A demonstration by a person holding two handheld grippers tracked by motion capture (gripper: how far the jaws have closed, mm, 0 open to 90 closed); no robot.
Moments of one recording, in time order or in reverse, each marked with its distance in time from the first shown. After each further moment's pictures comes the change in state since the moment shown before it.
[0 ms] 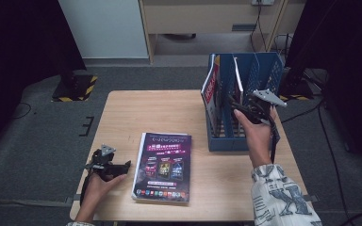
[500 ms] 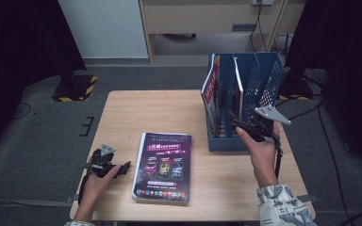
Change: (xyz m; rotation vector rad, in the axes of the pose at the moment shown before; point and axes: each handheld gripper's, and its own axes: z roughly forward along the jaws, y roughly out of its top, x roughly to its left) left arm 0.004 0.000 0.000 -0.002 -0.037 0.033; right arm 0.011 -0.026 -0.041 0.008 0.038 -0.042
